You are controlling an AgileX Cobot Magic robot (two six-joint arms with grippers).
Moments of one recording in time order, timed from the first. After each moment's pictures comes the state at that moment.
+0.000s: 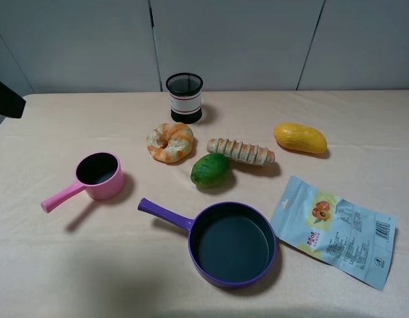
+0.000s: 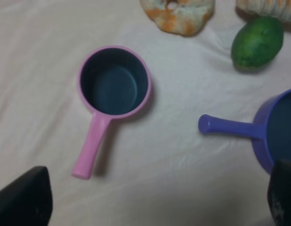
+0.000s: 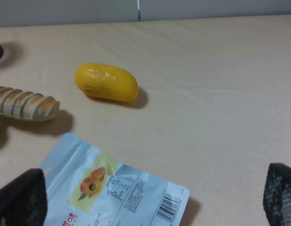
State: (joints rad) left arm 0.02 0.97 -0.88 -0.38 0.98 0.32; right arm 0.03 -0.01 -0.50 0.02 1.03 0.04
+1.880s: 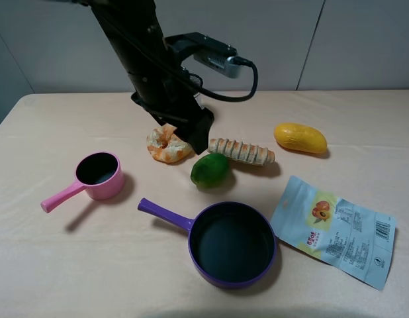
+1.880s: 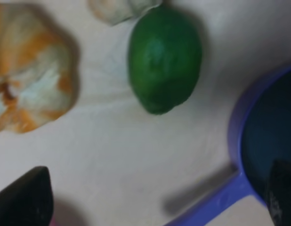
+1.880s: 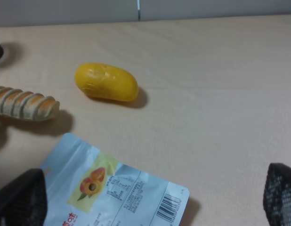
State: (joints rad) left arm -0.70 1.86 -1.43 -0.08 0.85 0.22; right arm 0.03 -0.01 -0.50 0.02 1.03 0.04
